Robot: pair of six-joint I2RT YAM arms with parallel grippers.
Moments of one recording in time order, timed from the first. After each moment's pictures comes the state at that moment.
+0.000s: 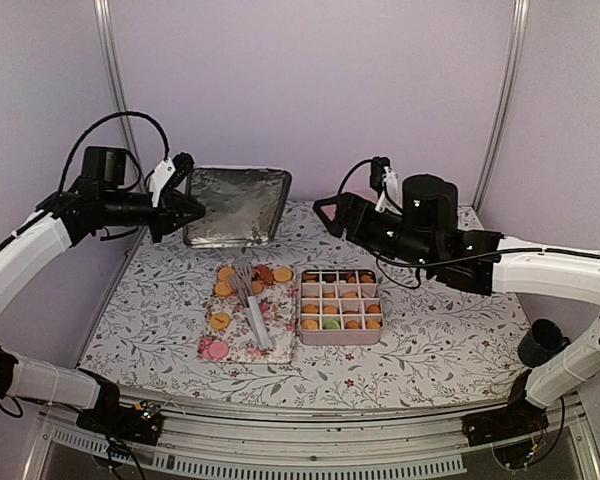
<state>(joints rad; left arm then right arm) -0.28 1.21 1.17 -0.49 0.62 0.48 0.98 1.43 1.11 0.16 0.18 0.75</state>
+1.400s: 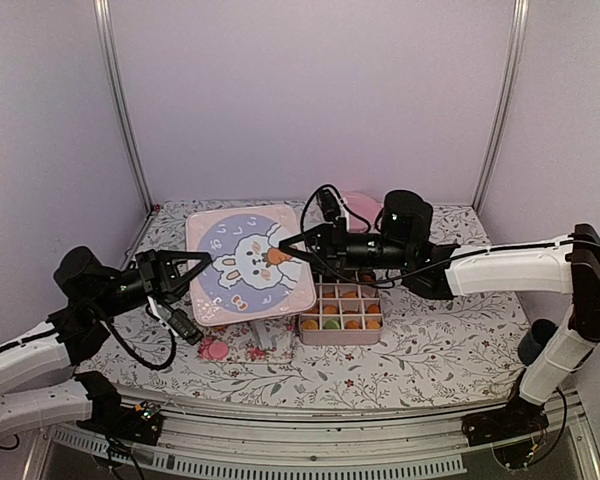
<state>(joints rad) -0.60 0.70 0.39 0.52 0.54 1.98 0.91 1.64 1.07 0.57 -0.61 1.17</state>
